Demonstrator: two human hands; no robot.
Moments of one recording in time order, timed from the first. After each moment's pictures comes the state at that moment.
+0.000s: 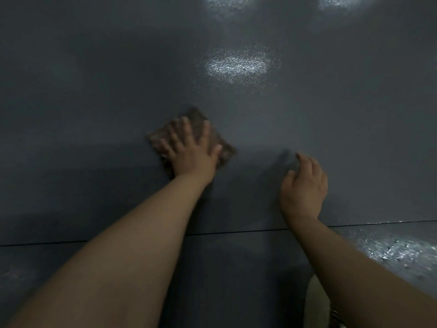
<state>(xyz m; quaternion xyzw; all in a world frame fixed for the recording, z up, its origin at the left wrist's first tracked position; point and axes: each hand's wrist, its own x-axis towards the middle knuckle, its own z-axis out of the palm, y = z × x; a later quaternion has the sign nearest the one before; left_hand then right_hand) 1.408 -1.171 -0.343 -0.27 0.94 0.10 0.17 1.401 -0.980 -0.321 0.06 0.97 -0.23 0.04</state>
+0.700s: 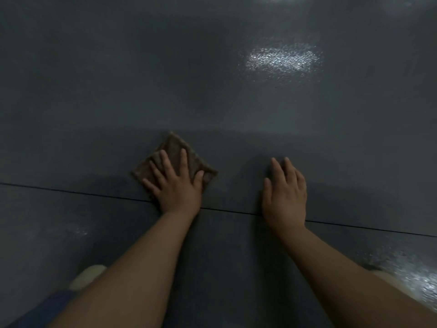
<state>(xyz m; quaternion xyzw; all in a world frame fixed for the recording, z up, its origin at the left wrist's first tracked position) 1.562 -1.231 -0.338 -0.45 0.87 0.09 0.18 1.480 -1.056 -0.324 -0.14 0.95 -0.19 0.19</state>
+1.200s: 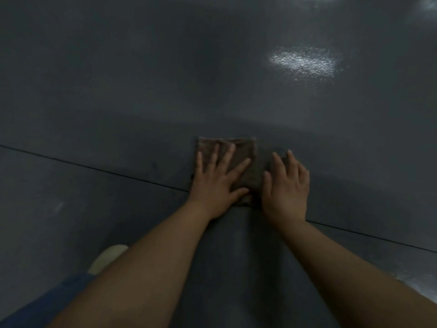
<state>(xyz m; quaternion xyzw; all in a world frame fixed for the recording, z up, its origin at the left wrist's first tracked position) 1.579 -1.246 -0.345 -0.15 0.97 0.06 0.21 1.500 -1.113 -0.313 -0.20 0.94 -0.17 0.21</state>
